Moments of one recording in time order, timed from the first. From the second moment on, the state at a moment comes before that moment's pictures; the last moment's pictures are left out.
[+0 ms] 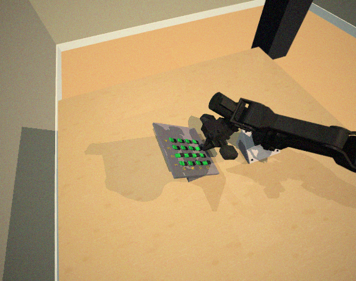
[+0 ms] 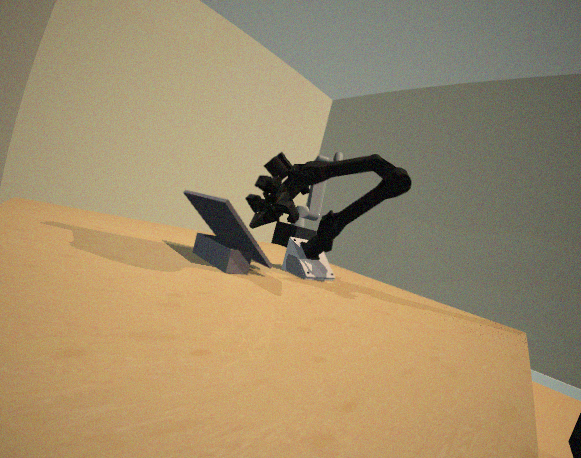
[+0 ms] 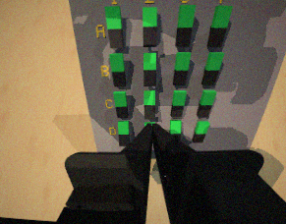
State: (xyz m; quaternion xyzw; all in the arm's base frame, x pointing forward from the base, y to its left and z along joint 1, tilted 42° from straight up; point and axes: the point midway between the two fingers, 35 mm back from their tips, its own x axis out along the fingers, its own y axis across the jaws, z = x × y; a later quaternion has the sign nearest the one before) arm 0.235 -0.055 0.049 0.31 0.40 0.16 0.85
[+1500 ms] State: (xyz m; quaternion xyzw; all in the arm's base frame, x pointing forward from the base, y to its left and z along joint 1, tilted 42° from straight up) arm 0.254 -0.040 0.035 0.31 0.39 0.16 0.85
